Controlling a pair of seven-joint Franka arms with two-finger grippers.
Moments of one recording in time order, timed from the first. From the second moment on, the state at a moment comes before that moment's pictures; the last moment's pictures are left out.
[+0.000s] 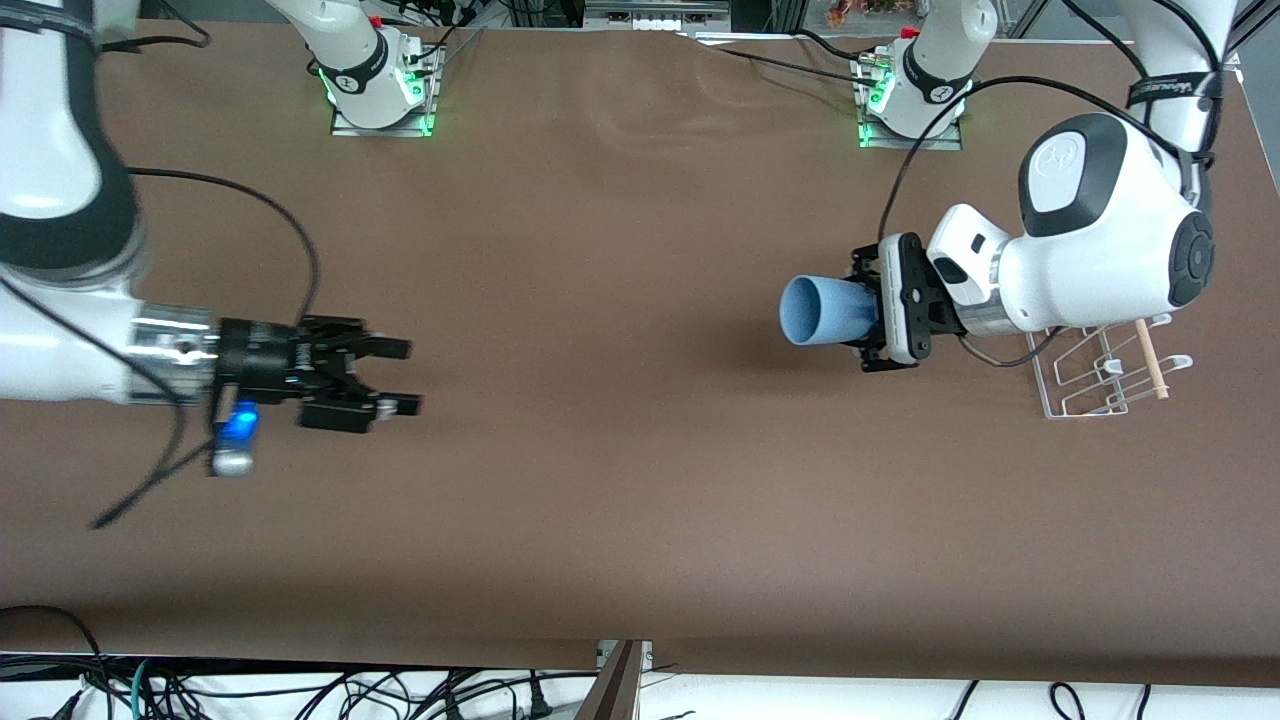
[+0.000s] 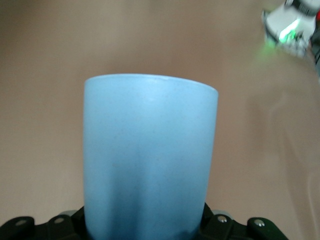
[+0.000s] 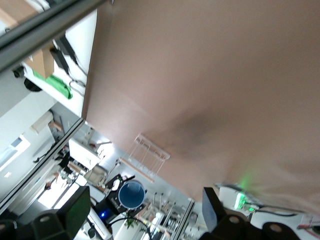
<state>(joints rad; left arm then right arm) 0.01 0.28 -0.23 -1.67 -0.46 1.80 1.28 -0.03 0.52 0.13 -1.24 0.88 1.70 0.78</state>
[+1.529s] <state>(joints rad) 0.02 0.36 -0.24 -1.92 1.01 1.24 0.80 -0.09 0.07 0.17 -1.71 0.02 1.68 0.19</state>
